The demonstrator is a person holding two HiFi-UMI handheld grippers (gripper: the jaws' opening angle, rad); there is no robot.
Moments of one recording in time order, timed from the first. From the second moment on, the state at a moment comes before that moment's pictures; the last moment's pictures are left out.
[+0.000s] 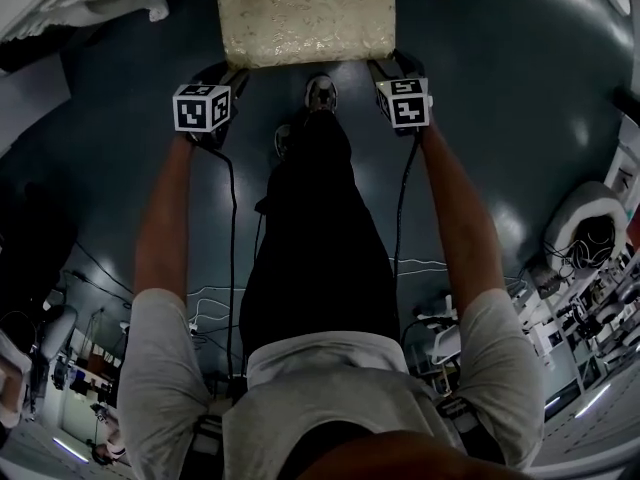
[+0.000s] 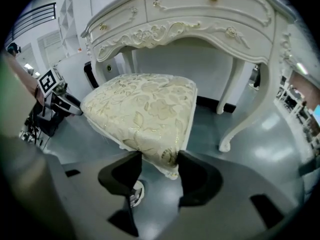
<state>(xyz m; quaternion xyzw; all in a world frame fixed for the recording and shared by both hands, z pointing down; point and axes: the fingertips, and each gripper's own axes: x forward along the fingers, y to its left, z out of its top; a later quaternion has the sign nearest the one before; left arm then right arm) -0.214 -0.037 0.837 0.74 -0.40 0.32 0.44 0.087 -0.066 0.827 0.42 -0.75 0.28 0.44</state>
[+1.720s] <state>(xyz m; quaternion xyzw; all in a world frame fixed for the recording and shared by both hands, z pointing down) -0.201 0.095 0.835 0.70 -0.40 0.34 0.47 0.099 0.056 0.827 0.40 -0.73 0.29 0.47</state>
